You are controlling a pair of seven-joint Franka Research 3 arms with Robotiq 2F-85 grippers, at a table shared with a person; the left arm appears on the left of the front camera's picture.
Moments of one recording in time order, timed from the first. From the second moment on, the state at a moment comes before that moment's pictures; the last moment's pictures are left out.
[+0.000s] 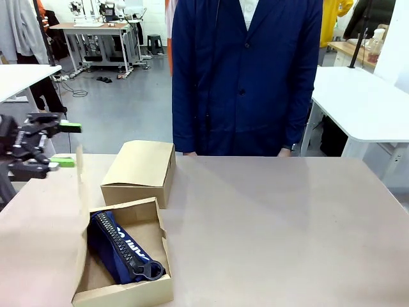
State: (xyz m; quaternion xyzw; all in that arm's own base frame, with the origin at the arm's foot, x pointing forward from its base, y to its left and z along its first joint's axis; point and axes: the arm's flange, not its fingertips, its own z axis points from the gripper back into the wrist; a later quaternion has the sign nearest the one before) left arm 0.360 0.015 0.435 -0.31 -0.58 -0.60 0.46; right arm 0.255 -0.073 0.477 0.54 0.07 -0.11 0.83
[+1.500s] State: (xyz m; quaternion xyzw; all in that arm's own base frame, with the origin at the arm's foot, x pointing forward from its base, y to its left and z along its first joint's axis) left arm 0.372 -0.062 0.366 -0.34 -0.44 -0.69 0.47; right arm 0.255 -0.073 0.478 0.54 0.07 -0.11 0.83
